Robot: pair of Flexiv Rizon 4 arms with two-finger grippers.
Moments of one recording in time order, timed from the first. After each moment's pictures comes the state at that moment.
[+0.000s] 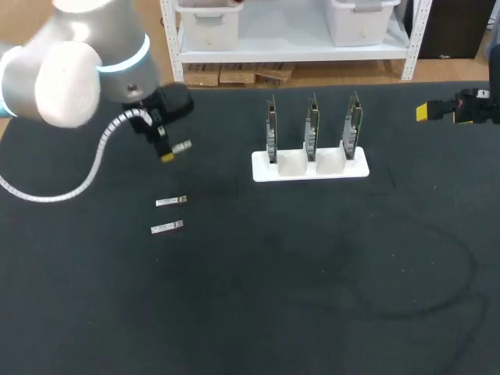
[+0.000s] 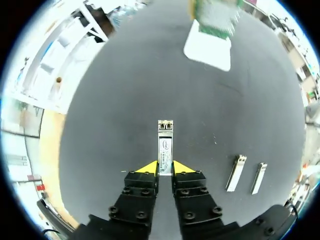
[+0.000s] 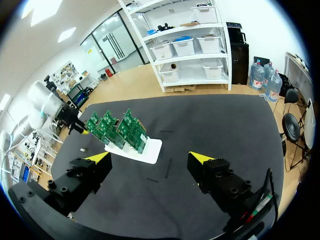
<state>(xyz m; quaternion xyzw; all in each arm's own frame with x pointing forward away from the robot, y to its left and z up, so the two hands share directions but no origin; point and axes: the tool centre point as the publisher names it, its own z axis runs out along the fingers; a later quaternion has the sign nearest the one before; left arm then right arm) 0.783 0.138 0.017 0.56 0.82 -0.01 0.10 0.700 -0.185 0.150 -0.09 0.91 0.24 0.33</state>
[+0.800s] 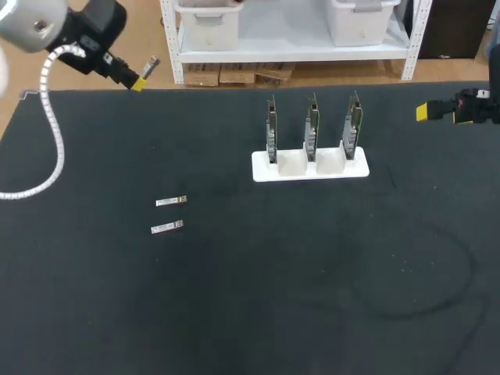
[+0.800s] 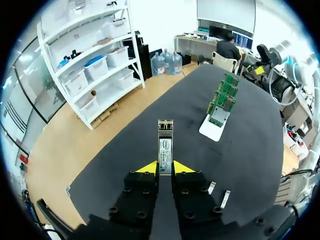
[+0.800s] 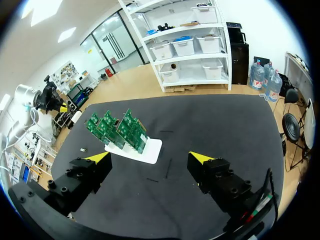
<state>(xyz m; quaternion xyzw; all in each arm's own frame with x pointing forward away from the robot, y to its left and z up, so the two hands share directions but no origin) 0.786 0.157 0.166 0.43 0.85 -0.12 0.29 0.700 -0.185 0.150 -0.09 0.91 0.24 0.33</state>
